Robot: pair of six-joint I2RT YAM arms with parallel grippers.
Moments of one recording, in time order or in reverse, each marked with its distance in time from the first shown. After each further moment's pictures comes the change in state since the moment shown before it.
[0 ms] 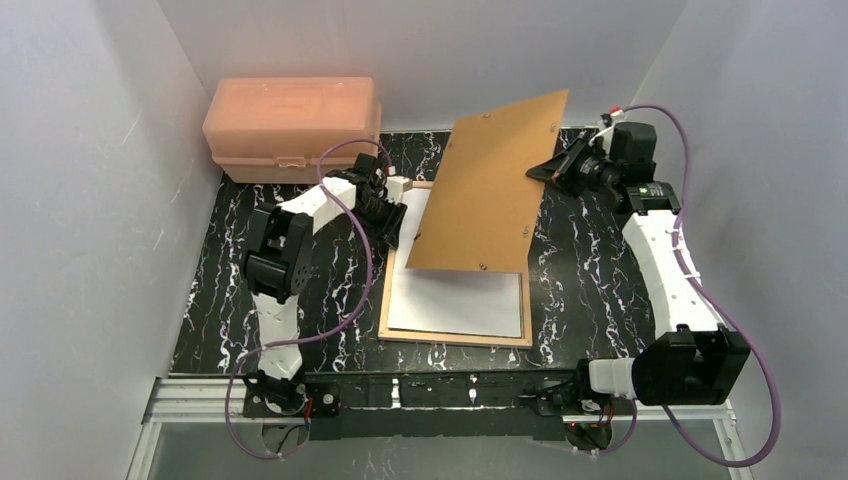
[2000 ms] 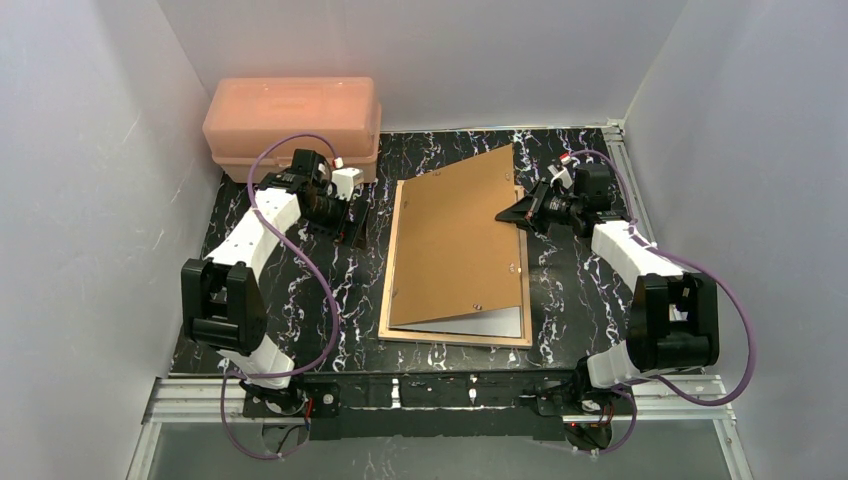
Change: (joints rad) left arm 0.182 -0.446 -0.185 -0.215 0.012 0.041; right arm 0.064 0.170 -0.385 0.418 -0.304 0.023
